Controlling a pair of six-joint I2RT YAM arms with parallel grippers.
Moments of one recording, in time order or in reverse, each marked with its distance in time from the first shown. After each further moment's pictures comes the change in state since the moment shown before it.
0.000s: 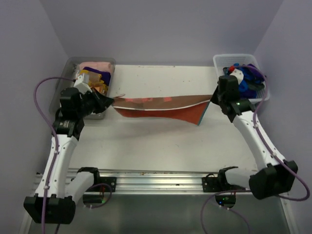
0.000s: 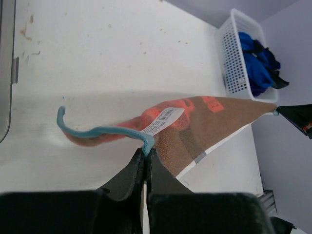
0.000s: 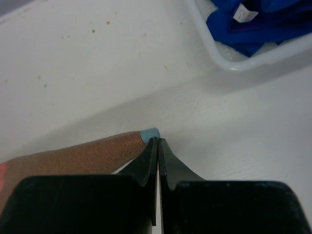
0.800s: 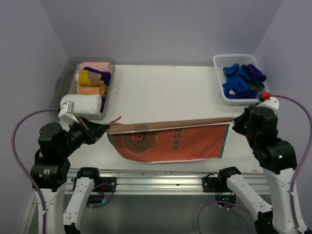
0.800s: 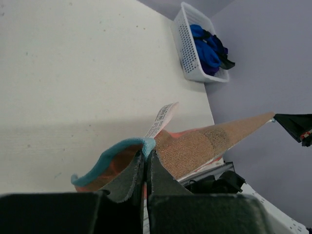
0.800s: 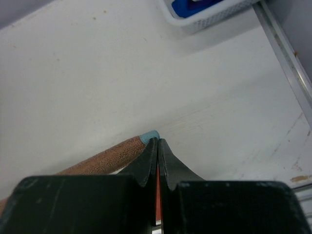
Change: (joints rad) left arm 0.000 -0.532 0.140 -0.478 0.068 -0.094; right arm 0.001 -0.608 0.160 -0.565 0.006 0.022
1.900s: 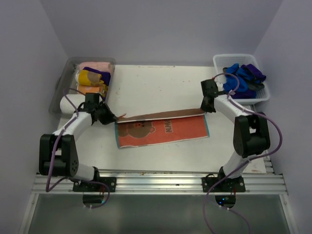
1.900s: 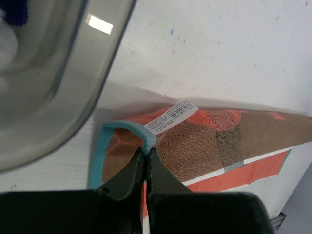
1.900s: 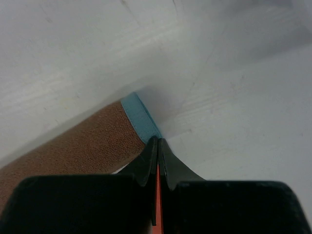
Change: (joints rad) left arm 0.000 1.011 -0.231 0.539 -0.224 -0.019; right arm -0.022 1.044 -0.085 0.610 -0.005 -0.019
